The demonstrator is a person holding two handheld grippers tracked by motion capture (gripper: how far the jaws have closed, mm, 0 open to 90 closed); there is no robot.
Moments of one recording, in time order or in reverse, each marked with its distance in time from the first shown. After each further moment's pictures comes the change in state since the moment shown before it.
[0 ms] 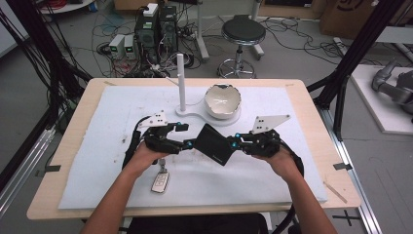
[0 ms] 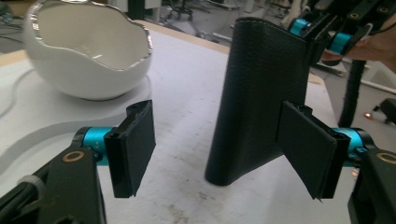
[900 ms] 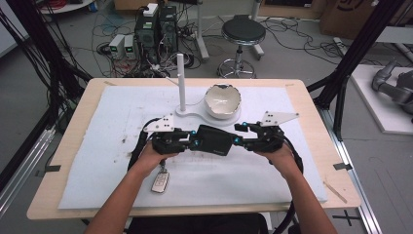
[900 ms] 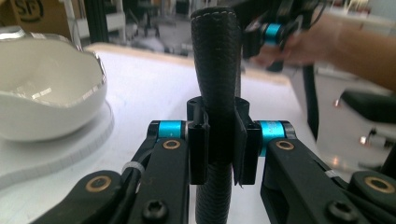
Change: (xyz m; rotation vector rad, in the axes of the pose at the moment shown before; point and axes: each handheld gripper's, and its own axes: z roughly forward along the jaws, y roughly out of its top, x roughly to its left) left arm -0.011 0.003 0.014 -0.056 -0.142 0.109; right arm -0.022 -0.016 -0.004 -0.153 -0.044 0.132
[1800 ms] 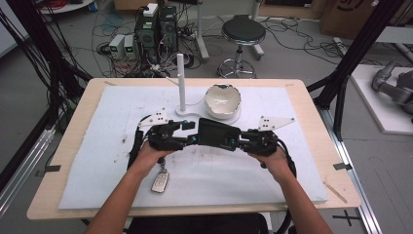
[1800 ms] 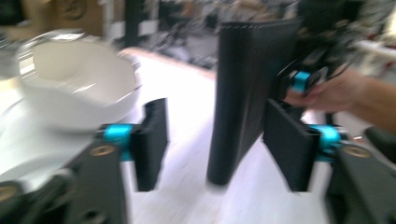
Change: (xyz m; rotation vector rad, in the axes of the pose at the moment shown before) left arm 0.003 0.006 -0.010 -0.053 0.117 -0.112; right arm 0.003 -0.014 0.016 -0.070 0.130 0.014
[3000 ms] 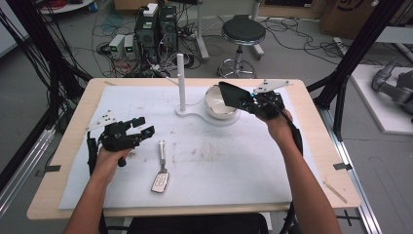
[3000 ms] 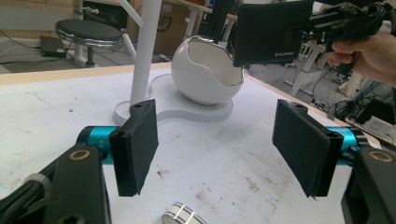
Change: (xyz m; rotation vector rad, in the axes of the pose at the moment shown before) left arm 0.038 -0.027 -0.112 -0.101 0.292 -0.133; right arm -0.054 0.077 -0.001 0.277 -0.550 -0.122
